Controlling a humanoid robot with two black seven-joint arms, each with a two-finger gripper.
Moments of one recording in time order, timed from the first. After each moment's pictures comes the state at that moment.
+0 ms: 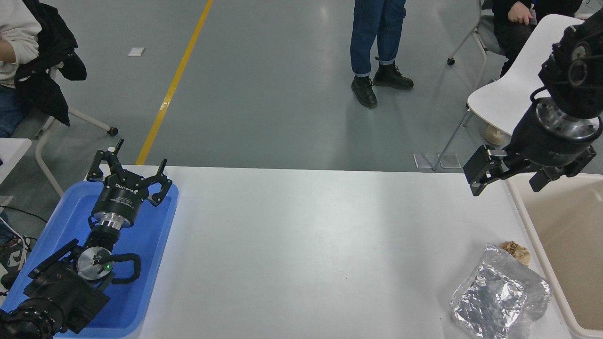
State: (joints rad) left arm -0.60 0.23 -0.89 -0.31 -0.13 -0.77 -0.36; right arm 2.30 -0.31 -1.44 1.44 -0.25 0.79 0.04
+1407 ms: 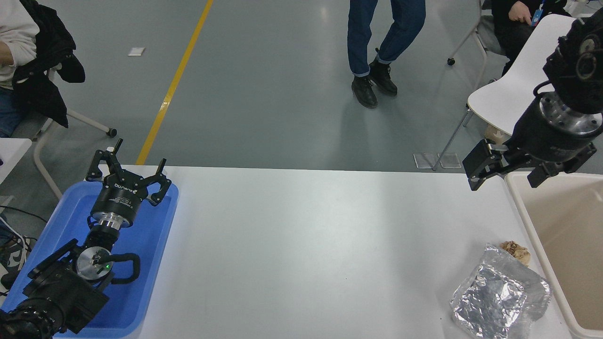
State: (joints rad) left arm -0.60 0.23 -0.89 -0.31 -0.13 -0.77 -0.36; right arm 2.32 -0.34 -1.43 1.44 -0.25 0.79 0.04
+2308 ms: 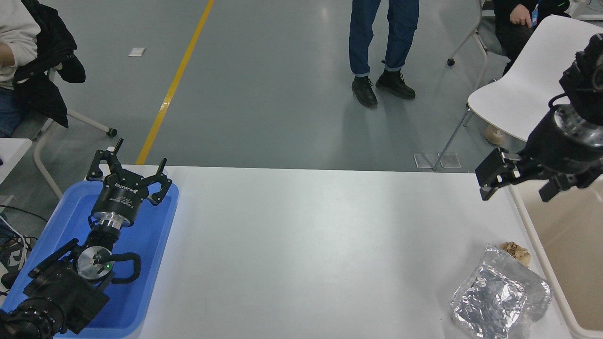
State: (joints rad) left arm -0.60 0.23 -0.89 -0.31 -0.13 -0.77 -0.36; right arm 2.17 -0.48 -1.48 1.42 -0.26 0.78 0.03
